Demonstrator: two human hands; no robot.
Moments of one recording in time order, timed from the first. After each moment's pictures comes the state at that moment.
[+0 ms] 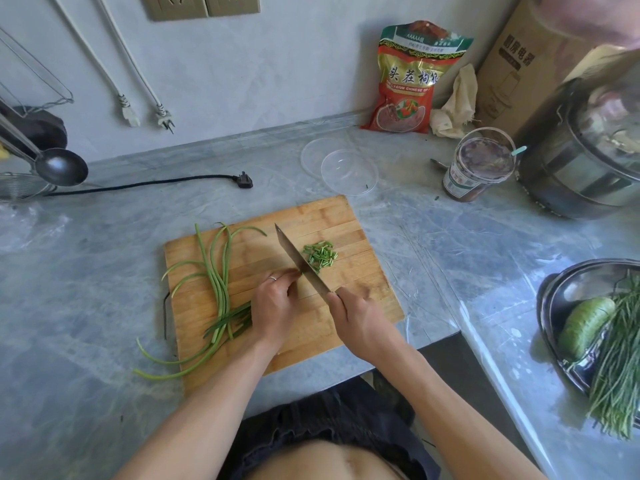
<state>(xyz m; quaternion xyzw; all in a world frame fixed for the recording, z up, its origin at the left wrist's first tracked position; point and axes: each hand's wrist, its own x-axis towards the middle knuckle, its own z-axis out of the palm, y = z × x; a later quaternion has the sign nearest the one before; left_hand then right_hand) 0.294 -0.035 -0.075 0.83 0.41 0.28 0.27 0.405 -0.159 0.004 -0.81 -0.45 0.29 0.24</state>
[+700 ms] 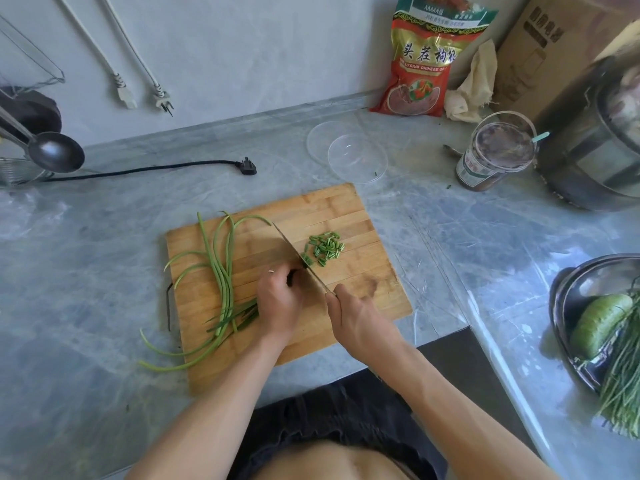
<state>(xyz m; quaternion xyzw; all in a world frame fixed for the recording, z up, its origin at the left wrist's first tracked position) 0.298 -0.036 -0.084 0.76 0.46 0.33 0.32 0.396 -0.156 -0.001 -0.82 -0.47 0.28 0.17</state>
